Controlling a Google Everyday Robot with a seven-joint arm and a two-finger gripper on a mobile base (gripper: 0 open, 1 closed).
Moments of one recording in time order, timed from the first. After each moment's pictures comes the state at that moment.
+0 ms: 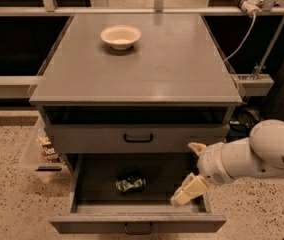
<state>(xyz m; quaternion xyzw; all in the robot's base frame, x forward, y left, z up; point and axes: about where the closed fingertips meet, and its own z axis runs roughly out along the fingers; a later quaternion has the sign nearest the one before) 0.441 -0.125 0.683 -0.50 0.79 0.21 0.30</state>
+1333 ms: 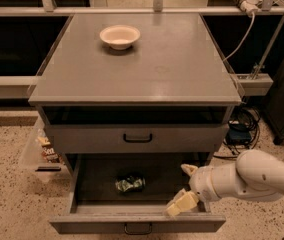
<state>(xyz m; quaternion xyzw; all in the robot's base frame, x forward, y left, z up) 0.437 -0.113 0.586 -0.44 0.80 0.29 0.29</state>
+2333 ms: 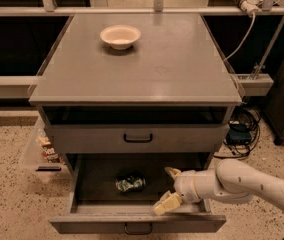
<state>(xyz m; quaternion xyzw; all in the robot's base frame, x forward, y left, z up) 0.468 -0.071 0.513 -0.45 0.76 0.34 0.33</state>
